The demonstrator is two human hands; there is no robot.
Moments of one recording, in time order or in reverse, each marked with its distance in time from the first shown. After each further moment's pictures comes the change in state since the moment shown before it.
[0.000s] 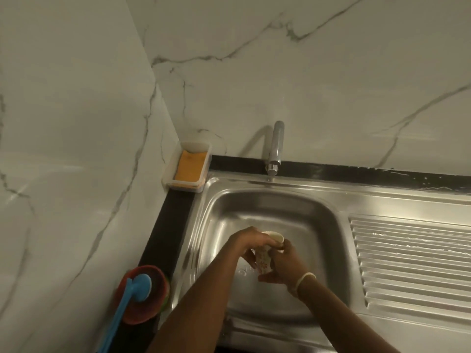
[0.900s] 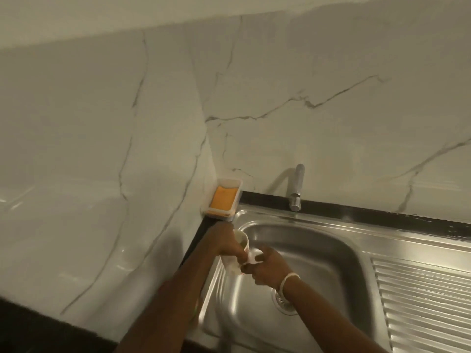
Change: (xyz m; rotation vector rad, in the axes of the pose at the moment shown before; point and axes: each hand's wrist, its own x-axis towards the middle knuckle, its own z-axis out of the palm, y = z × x) left_hand -0.141 -0.029 -0.084 0.559 0.667 0.181; right_hand -0.028 -0.050 0.067 -0.376 -0.305 -0.253
